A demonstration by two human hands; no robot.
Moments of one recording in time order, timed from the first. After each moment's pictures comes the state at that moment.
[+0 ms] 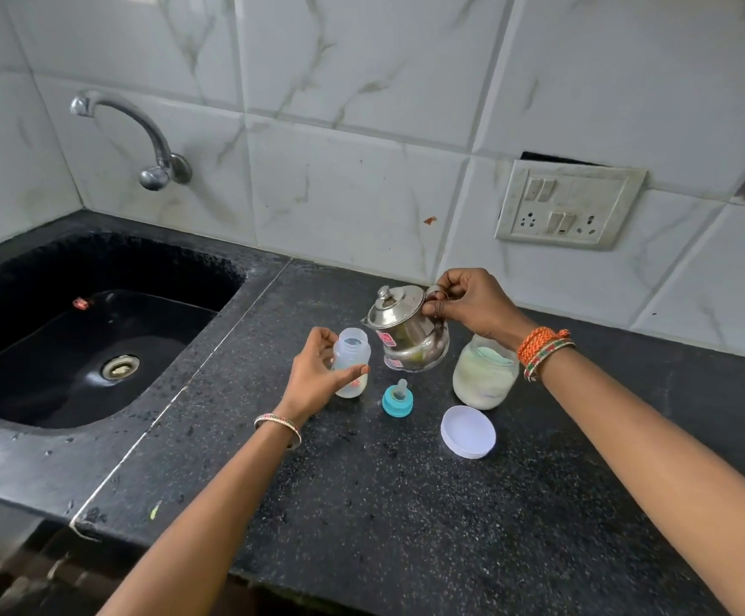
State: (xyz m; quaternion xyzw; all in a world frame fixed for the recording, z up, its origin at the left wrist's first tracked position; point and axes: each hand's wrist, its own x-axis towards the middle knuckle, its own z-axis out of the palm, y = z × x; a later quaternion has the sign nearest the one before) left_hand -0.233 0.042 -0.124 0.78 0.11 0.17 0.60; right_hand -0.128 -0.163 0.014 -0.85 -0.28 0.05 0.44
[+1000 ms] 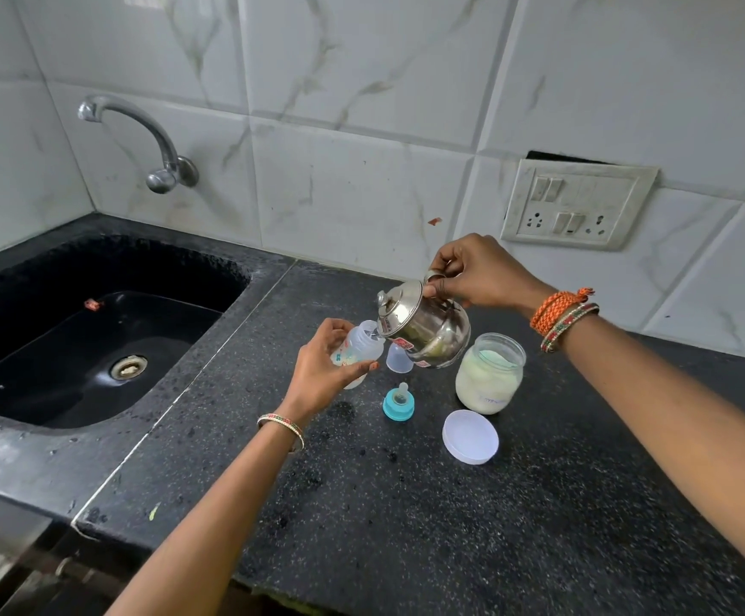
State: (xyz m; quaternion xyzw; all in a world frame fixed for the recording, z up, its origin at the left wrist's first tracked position) left_hand -0.236 0.028 -0.098 0.79 0.08 0.22 0.57; right_hand -0.127 -0.155 0.064 -0.90 -0.36 0.00 0.26
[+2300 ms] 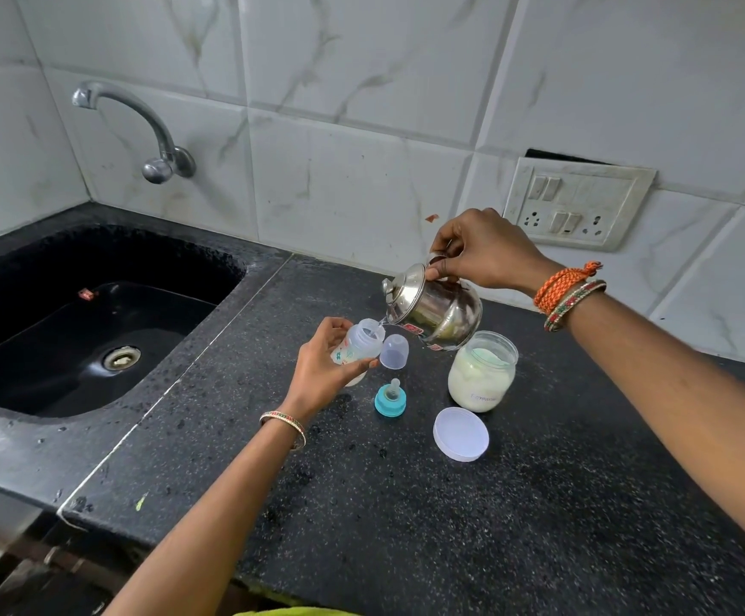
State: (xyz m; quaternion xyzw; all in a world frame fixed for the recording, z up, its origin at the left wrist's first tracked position) left_hand -0.233 0.015 -0.103 0.79 0.09 0.22 0.57; right_hand -0.137 -0.156 0.095 -0.92 -0.36 -0.06 0.15
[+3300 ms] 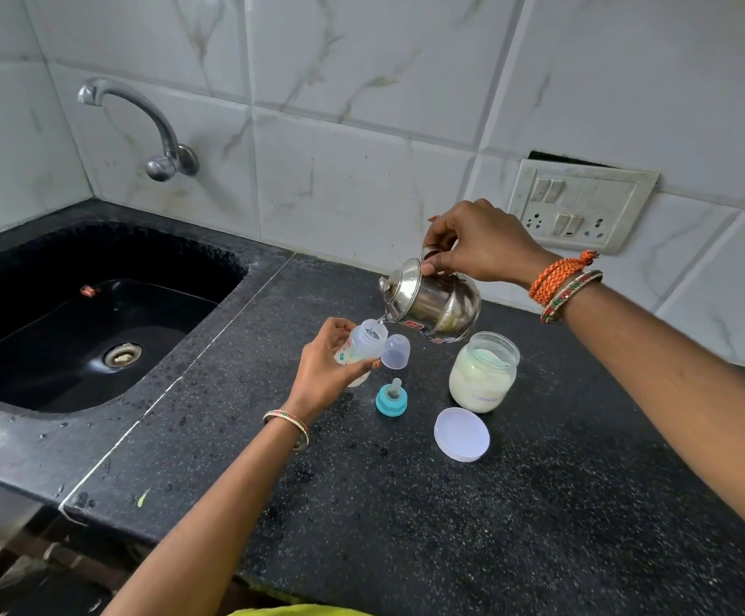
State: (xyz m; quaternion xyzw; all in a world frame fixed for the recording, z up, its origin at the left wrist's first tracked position) left_hand -0.232 0.015 -0.106 0.78 0.08 0.22 0.58; right_hand -0.135 -0.147 0.100 -0.91 -0.40 -0.08 0.11
